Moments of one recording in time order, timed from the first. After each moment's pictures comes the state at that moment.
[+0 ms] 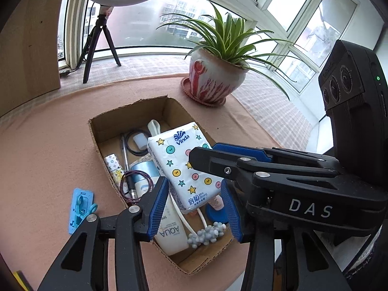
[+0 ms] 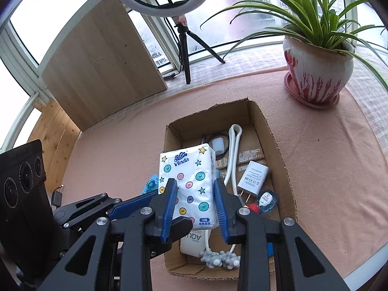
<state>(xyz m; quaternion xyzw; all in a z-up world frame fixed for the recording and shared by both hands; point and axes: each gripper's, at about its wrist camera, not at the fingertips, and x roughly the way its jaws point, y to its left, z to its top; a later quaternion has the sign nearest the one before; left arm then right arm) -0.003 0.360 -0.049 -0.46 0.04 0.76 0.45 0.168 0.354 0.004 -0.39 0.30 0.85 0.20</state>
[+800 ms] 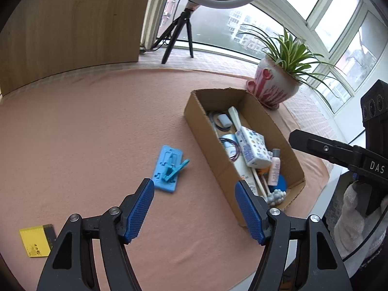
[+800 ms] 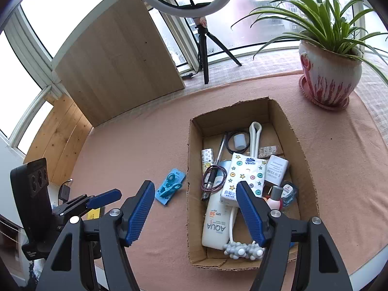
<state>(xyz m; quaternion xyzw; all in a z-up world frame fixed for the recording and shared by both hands) -0.021 0.211 -0.065 -0.49 0.00 0.81 0.33 0.161 0.315 0.007 -0.38 0.30 0.86 0.16</state>
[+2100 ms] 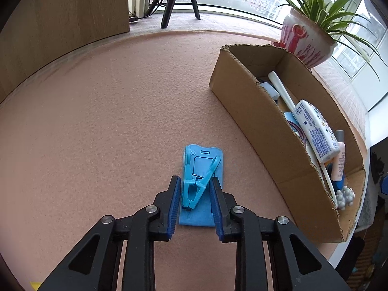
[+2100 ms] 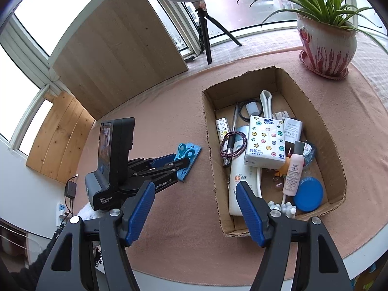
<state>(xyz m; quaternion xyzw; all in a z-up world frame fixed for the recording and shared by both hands) -0.087 0.265 -0.158 -0.53 0.11 0.77 0.33 0.165 0.272 -0.007 -0.40 0.33 0.84 0.17</state>
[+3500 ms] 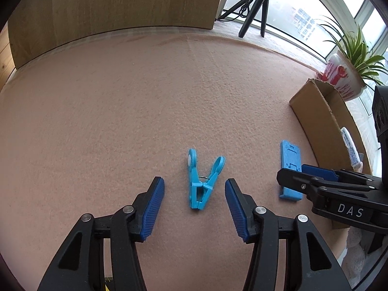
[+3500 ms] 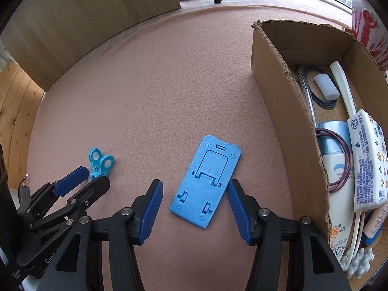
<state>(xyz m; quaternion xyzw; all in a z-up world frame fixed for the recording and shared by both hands) -0.130 0.145 -0.162 -0.55 0.04 0.80 0.25 0.008 0.261 -0.119 -0.54 0.30 0.75 0.23</state>
